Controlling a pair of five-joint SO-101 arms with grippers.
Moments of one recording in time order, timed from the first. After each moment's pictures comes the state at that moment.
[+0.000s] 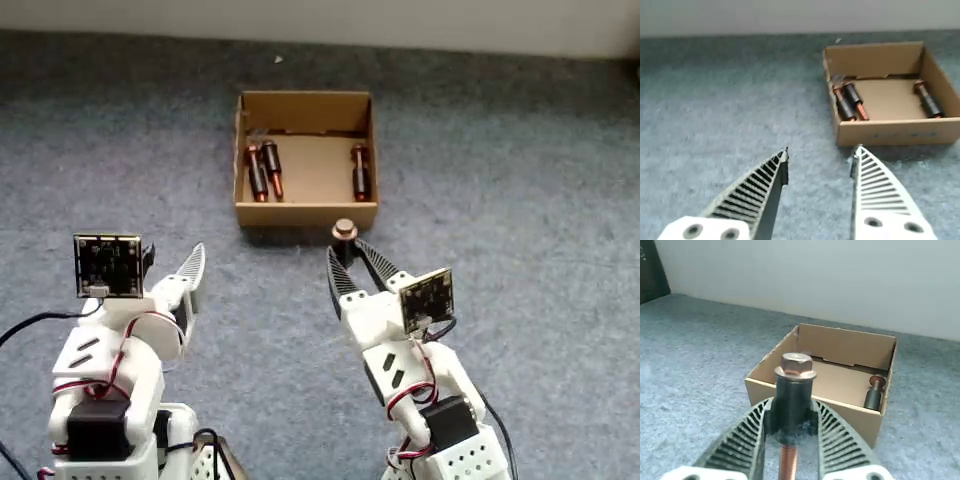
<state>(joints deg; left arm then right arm) -7.3 -93.6 65.6 65.2 4.3 -28.4 -103.0 96.0 23.6 -1.2</state>
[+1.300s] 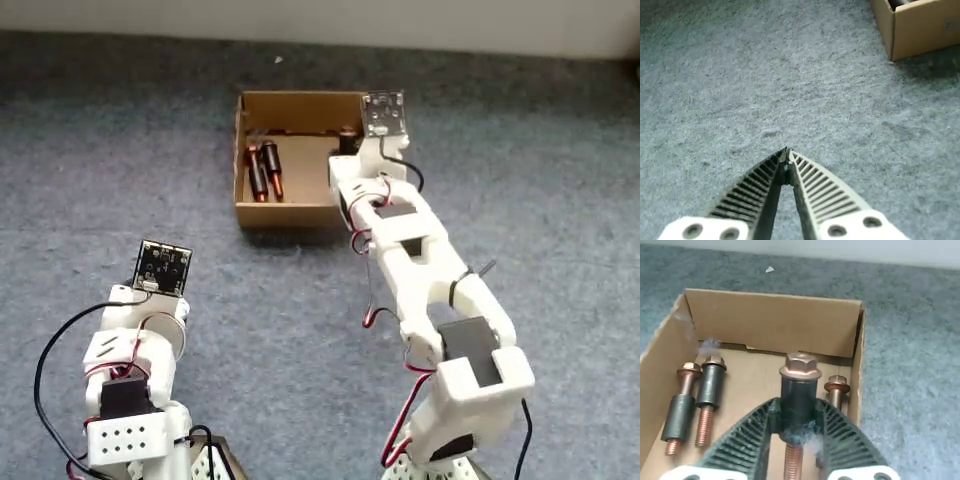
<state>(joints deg) -15.3 -92.9 96.0 45.2 -16.8 -19.3 10.3 23.9 5.8 -2.4</state>
